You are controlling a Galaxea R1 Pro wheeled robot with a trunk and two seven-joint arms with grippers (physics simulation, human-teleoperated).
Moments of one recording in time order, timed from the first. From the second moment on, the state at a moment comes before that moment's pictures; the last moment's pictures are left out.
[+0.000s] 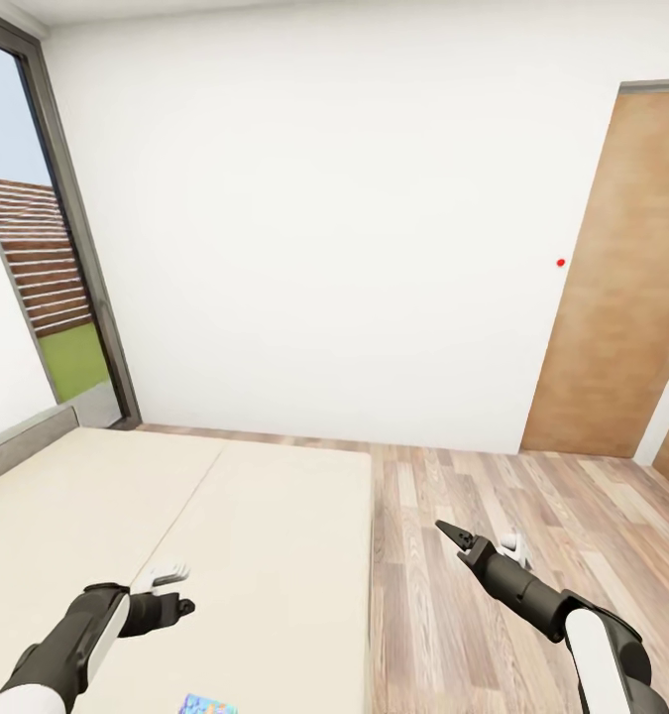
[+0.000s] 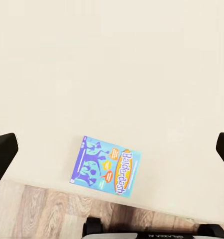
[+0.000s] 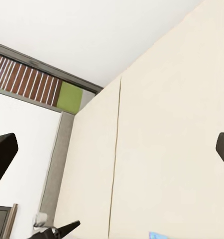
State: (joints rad) left arm -0.49 0.18 0.14 -0.69 0.04 0.68 -0.24; right arm -0.19 0.06 -0.40 -1.46 -0.67 0.90 0.34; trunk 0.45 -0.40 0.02
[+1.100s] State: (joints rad) left arm -0.49 0.18 0.14 -0.67 0.01 0.64 -0.24; right arm -0.19 0.06 -0.40 -1.46 -0.67 0.90 0.34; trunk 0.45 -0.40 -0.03
